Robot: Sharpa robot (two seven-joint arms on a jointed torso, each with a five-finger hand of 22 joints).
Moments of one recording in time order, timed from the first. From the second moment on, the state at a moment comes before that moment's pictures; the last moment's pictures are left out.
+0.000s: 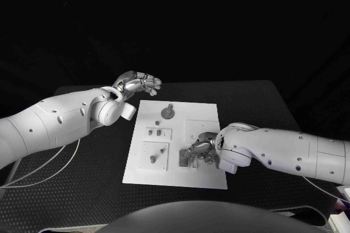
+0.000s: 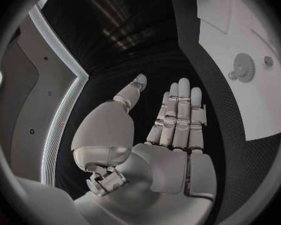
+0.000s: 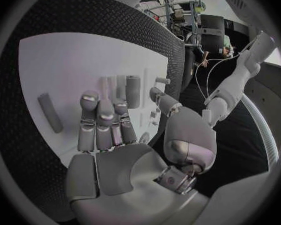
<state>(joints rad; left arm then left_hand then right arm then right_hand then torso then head) 1.20 -0.68 -0.11 1.16 -0.26 -0.14 0.30 1.00 -0.08 0.42 -0.27 0.07 0.79 0.20 0.28 0.46 1.14 0.13 0.13 0.13 0.97 0.06 0.67 0.40 0.03 0.60 -0.04 0.91 0.86 1.10 -0.65 -0.21 1.52 -0.81 -0.06 -0.55 0.69 -0.27 0.73 -0.10 0.05 0.97 0.11 0.32 0.52 1.02 0.01 1.19 1.12 1.18 -0.09 1.33 1.08 0.23 1.09 -0.02 1.07 1.24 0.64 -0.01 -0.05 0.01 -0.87</state>
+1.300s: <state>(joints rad) 1.20 -0.68 -0.11 1.16 -0.26 -0.14 0.30 1.00 -0.08 0.42 -0.27 0.07 0.79 0.20 0.28 0.46 1.14 0.13 0.13 0.13 0.97 0.06 0.67 0.41 0.03 0.60 -0.03 0.91 0.87 1.16 -0.92 -0.21 1.62 -0.94 -0.06 -0.45 0.86 -0.20 0.68 -0.19 0.05 0.98 0.11 0.33 0.55 1.03 0.00 1.19 1.12 1.19 -0.10 1.33 1.09 0.23 1.09 -0.03 1.08 1.22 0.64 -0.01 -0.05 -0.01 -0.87</state>
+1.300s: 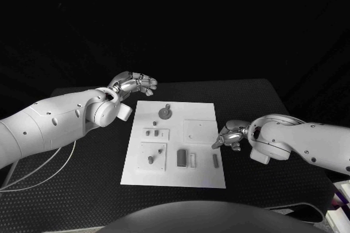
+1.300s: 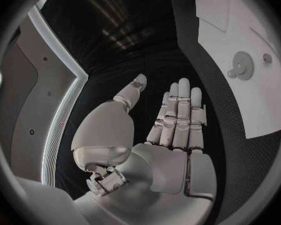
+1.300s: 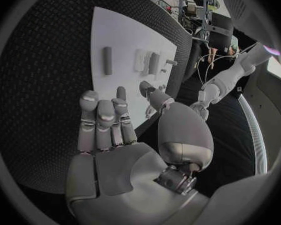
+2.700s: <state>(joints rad) 1.20 -0.69 -0.11 1.16 -0.26 -0.14 0.30 1.00 -0.08 0.42 -0.27 0.07 0.79 0.20 0.28 0.45 1.14 0.13 0.13 0.13 0.98 0.07 0.67 0.41 0.03 0.60 -0.03 0.91 0.87 1.07 -0.85 -0.22 1.59 -1.07 -0.04 -0.57 0.81 -0.21 0.68 -0.14 0.05 1.00 0.10 0.35 0.57 1.05 -0.01 1.19 1.12 1.21 -0.11 1.34 1.12 0.24 1.10 -0.02 1.09 1.22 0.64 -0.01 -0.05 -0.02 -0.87</state>
